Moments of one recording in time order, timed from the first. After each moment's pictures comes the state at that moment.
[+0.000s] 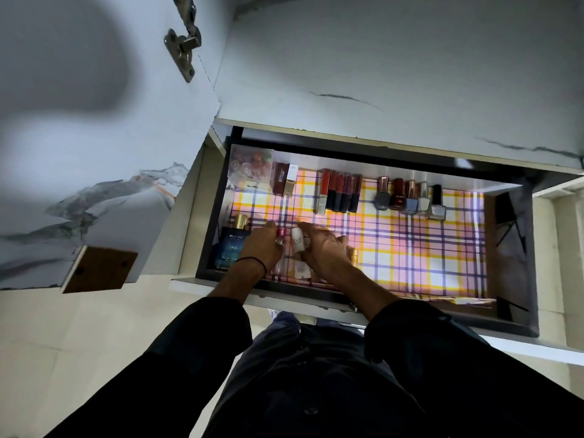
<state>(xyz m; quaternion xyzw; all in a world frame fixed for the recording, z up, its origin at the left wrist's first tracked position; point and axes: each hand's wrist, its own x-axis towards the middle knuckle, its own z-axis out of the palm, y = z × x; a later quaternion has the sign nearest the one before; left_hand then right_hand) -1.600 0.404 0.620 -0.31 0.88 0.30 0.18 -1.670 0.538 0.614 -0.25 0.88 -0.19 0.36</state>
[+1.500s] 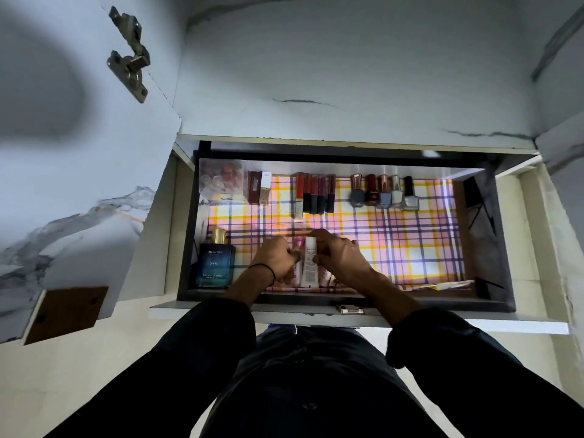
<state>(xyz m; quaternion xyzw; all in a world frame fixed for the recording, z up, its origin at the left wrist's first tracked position) -1.633 0.440 0.616 -0.28 0.83 0.39 0.28 -1.695 0.602 0.615 -0.23 0.87 -0.25 0.35</state>
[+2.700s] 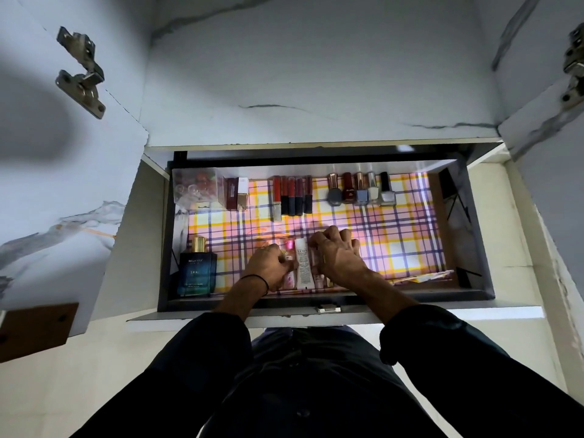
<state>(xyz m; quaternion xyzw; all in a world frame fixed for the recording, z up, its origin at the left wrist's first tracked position) -1.633 0.469 0.608 -0.27 0.85 0.36 0.28 -1.705 0.631 0.618 -0.25 0.90 -0.12 0.33</state>
